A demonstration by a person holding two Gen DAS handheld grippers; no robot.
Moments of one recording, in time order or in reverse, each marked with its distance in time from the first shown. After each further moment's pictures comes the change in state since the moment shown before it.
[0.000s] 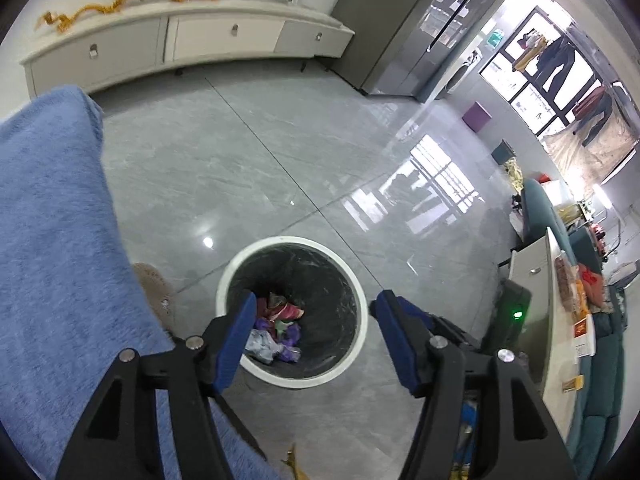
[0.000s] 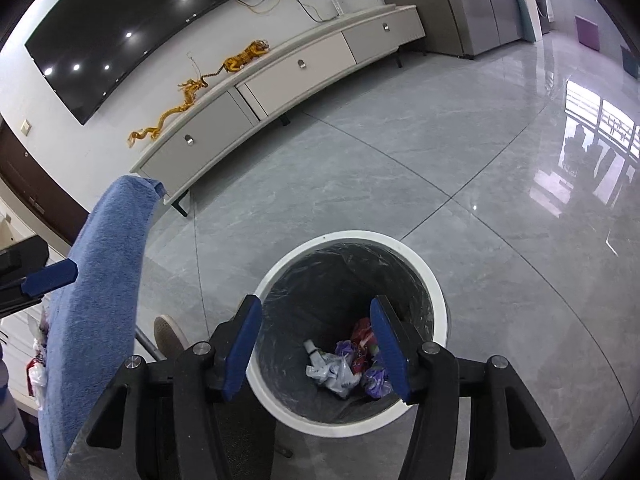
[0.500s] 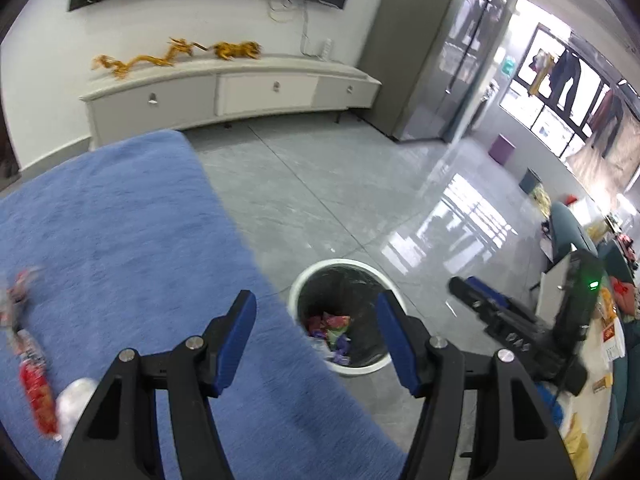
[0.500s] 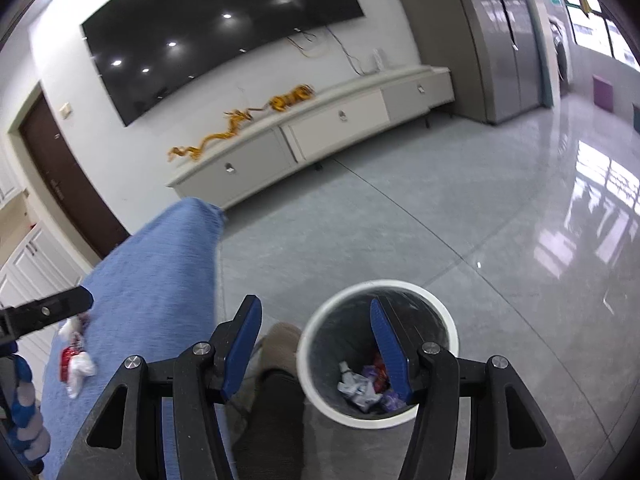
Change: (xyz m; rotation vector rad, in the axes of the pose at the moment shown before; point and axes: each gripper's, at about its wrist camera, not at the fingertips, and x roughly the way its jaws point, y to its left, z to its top) left arm -0.126 0.033 -0.064 0.005 -0.200 0.156; right arm -0.091 0.093 0.000 -0.153 -0.162 0.017
